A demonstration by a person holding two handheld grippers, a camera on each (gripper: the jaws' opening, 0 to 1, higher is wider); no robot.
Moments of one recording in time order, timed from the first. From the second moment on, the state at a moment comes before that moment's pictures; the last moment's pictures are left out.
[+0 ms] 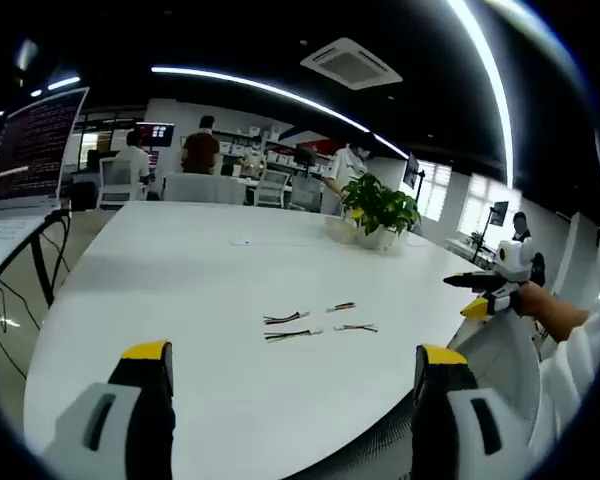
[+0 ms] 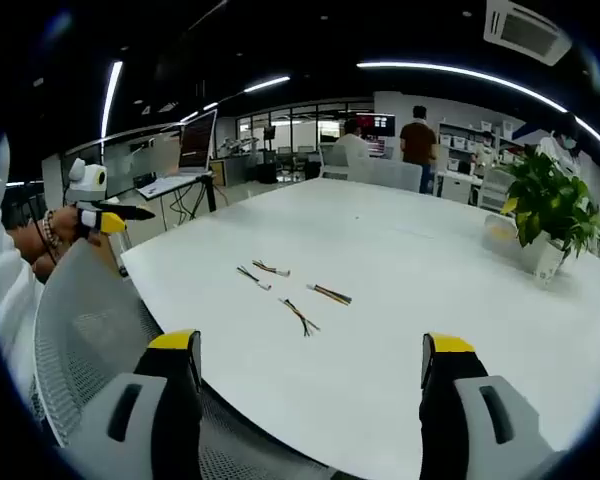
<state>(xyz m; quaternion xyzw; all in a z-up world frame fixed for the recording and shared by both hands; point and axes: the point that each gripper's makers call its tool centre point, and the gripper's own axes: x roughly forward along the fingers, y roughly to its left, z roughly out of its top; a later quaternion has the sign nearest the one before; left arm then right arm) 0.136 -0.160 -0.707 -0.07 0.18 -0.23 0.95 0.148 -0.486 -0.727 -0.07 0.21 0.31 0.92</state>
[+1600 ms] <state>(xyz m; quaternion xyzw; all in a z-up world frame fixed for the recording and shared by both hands) 0.133 -0.153 -0.706 -0.10 0.19 -0.21 0.95 0.161 -0.509 -0.696 0.08 0.20 0.26 0.94</state>
